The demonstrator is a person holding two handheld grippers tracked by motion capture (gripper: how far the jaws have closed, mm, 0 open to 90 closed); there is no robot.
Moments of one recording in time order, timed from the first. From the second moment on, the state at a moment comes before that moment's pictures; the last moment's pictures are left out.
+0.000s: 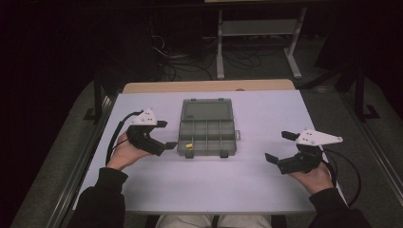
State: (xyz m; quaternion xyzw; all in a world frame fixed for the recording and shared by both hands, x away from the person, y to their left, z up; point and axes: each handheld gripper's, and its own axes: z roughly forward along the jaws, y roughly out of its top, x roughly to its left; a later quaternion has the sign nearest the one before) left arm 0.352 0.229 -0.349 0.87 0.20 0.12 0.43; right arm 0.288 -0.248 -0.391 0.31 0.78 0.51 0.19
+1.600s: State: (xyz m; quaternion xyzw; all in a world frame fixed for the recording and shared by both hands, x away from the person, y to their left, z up) left arm 0.286 0.336 -0.373 0.75 0.31 0.22 0.55; right arm 0.285 -0.250 -0.392 0.32 0.77 0.51 0.19
